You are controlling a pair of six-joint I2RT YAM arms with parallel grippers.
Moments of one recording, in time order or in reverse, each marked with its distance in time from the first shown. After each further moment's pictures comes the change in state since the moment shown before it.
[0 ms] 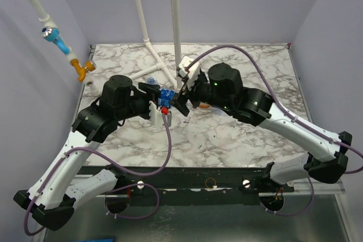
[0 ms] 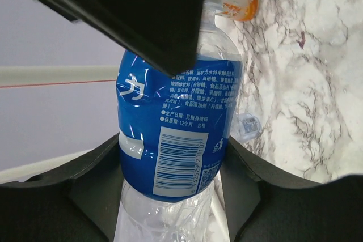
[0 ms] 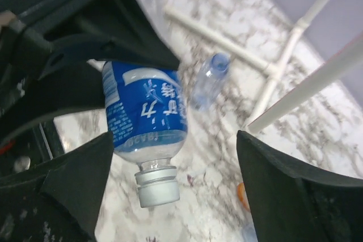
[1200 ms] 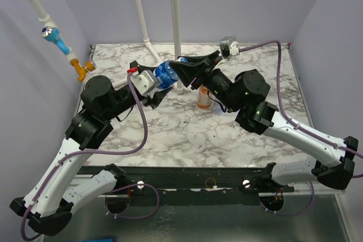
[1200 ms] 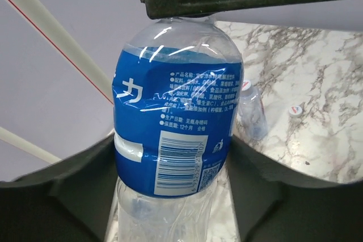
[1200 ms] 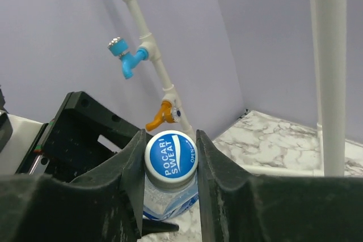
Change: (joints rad) left arm 0.000 -0.064 -0.005 0.499 -0.013 -0.945; right arm 0.000 -0.139 -0.224 0.814 0.226 0.407
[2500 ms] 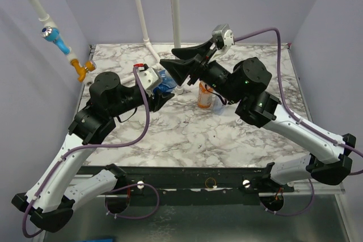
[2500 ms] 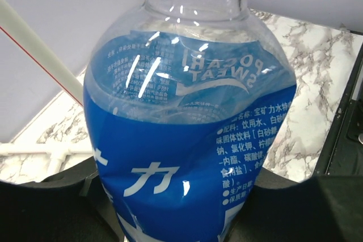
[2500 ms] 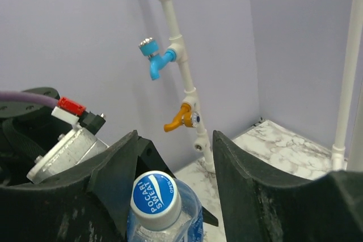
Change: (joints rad) left arm -0.003 0.040 0.022 -0.132 0.090 -0.158; right arm 0.001 0.068 0.192 -0.134 -0.157 -0.072
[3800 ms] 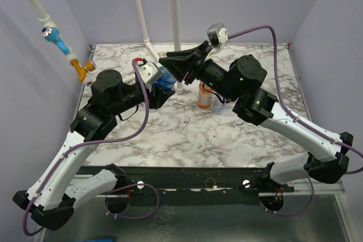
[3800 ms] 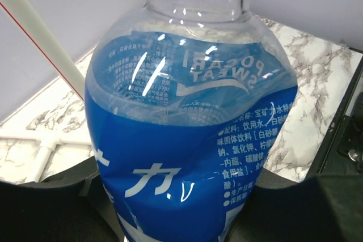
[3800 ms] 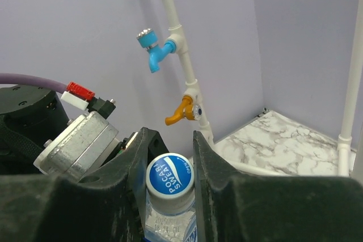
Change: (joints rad) left arm 0.000 0.022 0.012 0.014 -0.076 -0.083; right arm -0.004 0.037 0.041 -0.045 -0.012 0.041
